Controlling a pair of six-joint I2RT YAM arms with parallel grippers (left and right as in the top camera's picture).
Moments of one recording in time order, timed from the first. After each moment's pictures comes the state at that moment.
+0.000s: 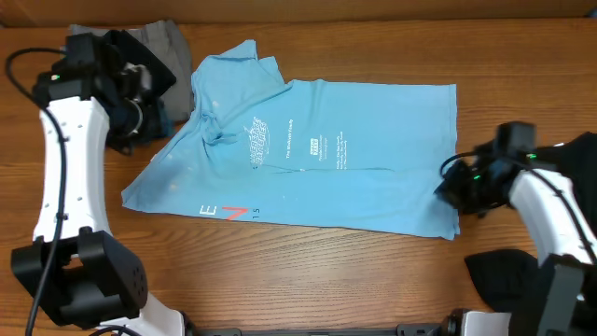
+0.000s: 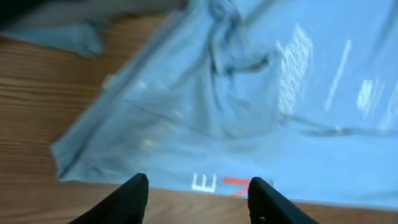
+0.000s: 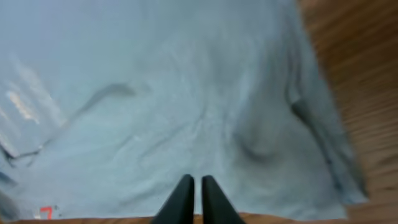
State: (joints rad) left arm 0.18 1.78 1.68 -1.25 0.20 -0.01; right arm -0.21 1.54 0.93 -0.85 -0.38 0.42
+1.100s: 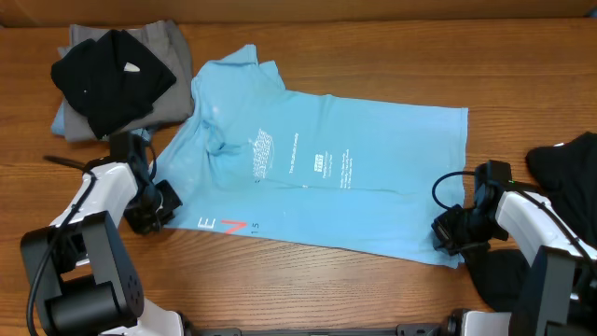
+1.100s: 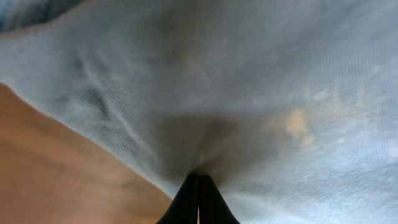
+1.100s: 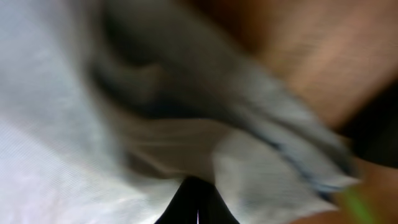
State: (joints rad) left arm 0.27 1.74 0.95 -0.84 -0.01 -0.39; right arm -0.22 1.54 0.72 -0.91 -0.21 0.75
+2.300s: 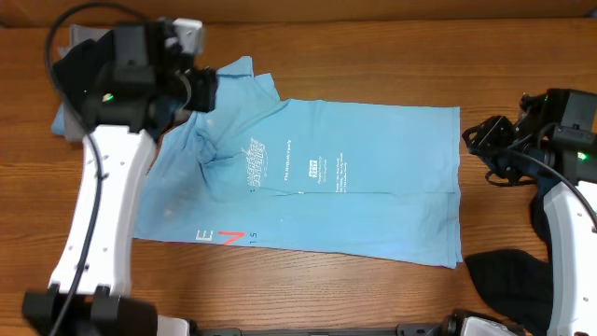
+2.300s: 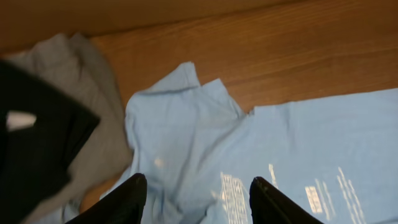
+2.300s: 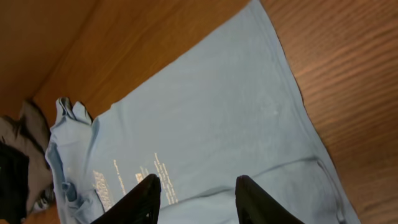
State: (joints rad) left arm -0.08 1.63 1.61 -0.78 0.14 0.07; right arm -0.25 1.34 1.21 -0.89 -0.36 0.47
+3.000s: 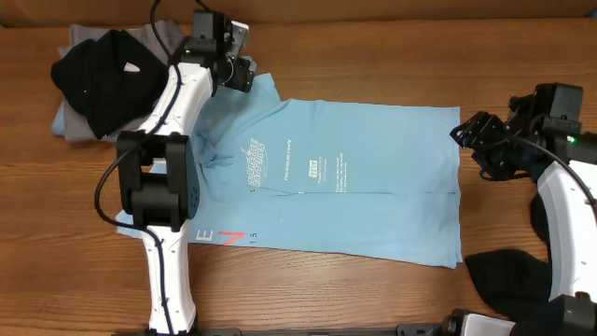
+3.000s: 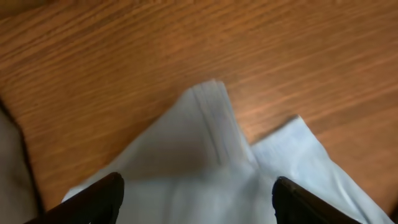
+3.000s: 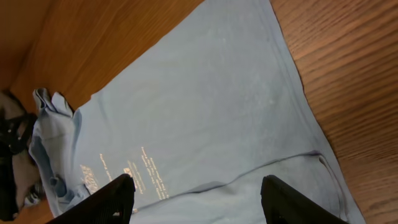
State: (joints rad) left arm -0.11 2.39 1.98 -0.55 0.09 0.19; right arm -0.25 1.45 1.21 -0.89 -0.38 0.46
